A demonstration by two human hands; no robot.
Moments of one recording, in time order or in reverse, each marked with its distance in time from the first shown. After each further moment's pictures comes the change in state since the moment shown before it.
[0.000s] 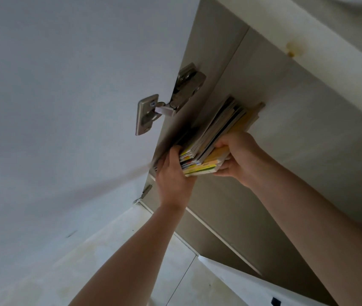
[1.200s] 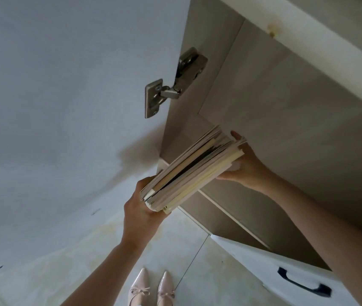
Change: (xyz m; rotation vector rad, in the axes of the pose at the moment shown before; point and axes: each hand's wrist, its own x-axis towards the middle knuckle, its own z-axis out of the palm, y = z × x) left_hand -0.081 -0.054 -0.109 -0.292 -0.162 -0.005; right_hand 0.038 0.106 -0.041 -0.506 -0.229 -0.472
